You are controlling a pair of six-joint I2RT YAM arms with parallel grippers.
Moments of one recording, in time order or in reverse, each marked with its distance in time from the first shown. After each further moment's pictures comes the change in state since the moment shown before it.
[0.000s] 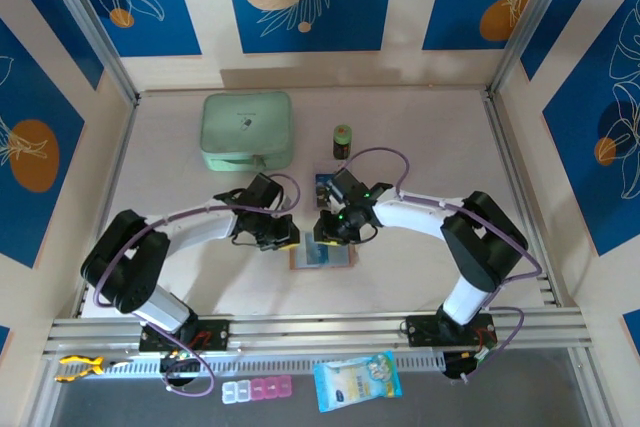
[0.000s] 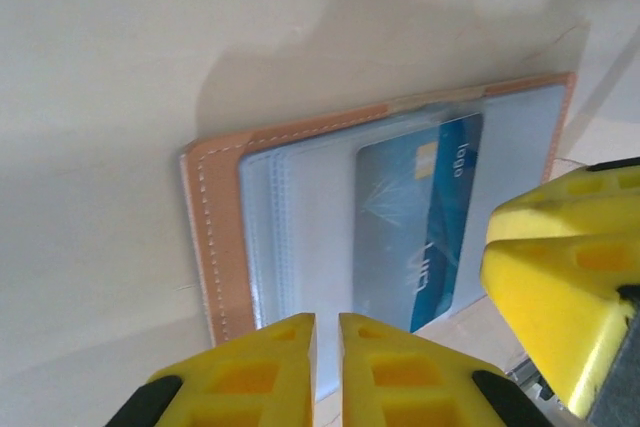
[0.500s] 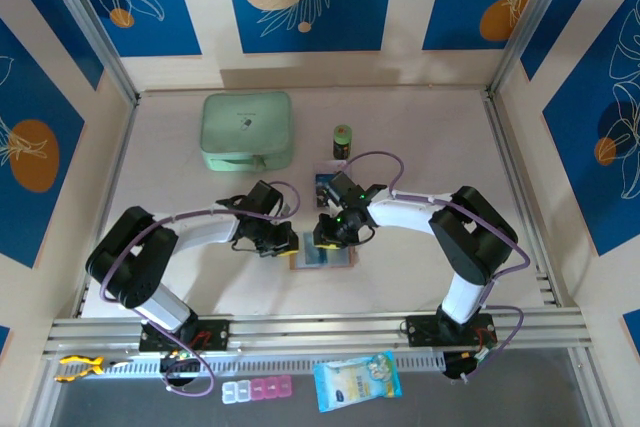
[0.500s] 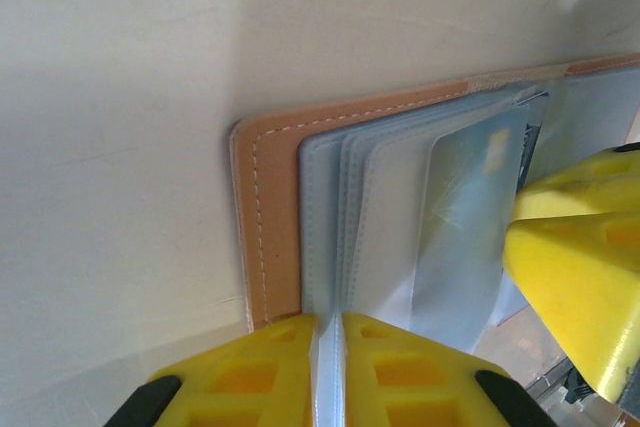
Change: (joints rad) left arm 0.002 0.034 -0.061 0.061 0.011 -0.003; right arm 0.003 0.070 0.001 0.012 -0.005 -0.001
